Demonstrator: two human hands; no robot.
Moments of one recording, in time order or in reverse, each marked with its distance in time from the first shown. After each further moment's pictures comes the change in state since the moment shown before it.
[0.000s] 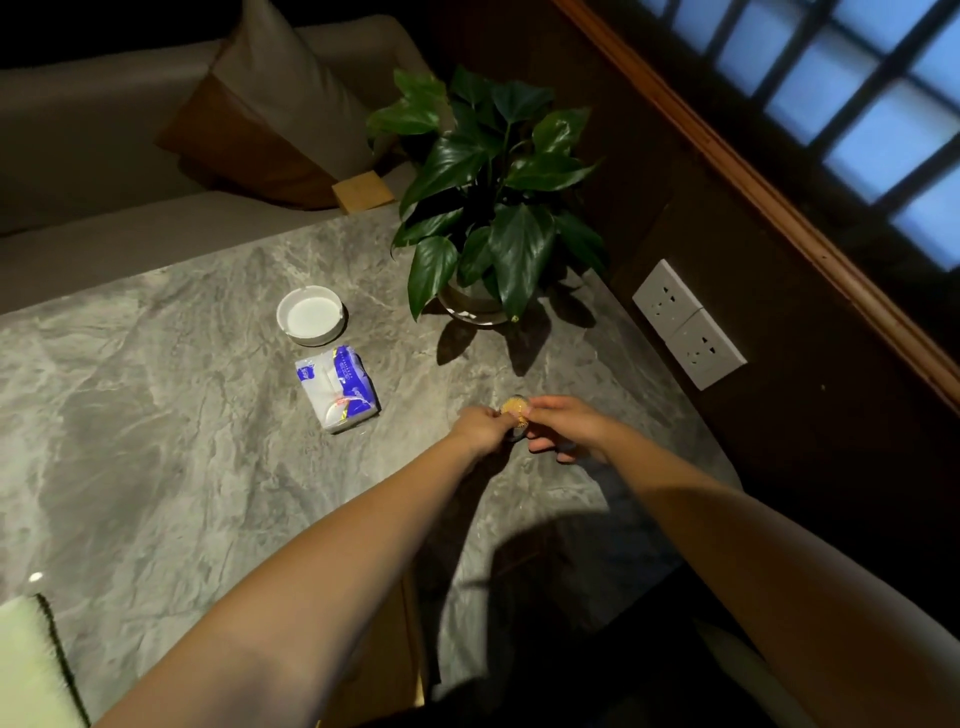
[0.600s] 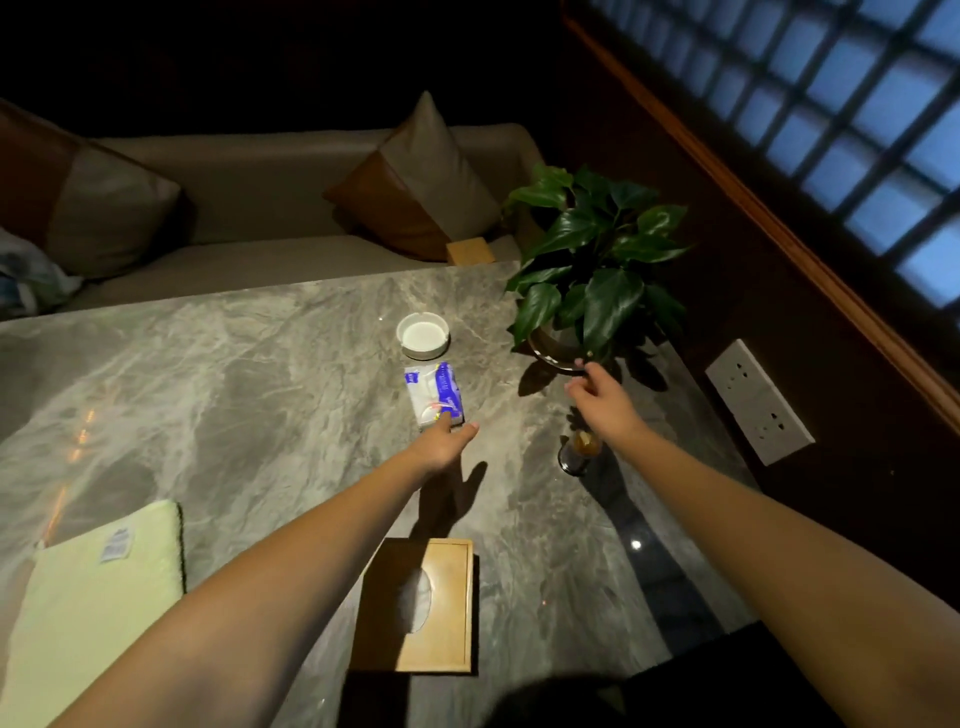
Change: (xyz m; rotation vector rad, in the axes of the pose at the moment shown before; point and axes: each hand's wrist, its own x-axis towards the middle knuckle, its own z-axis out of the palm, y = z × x) left_hand -0.089 -0.063 -0.101 -0.060 0.258 0.101; right_hand -0.032 -0.074 0.044 -0.161 0.280 -0.535
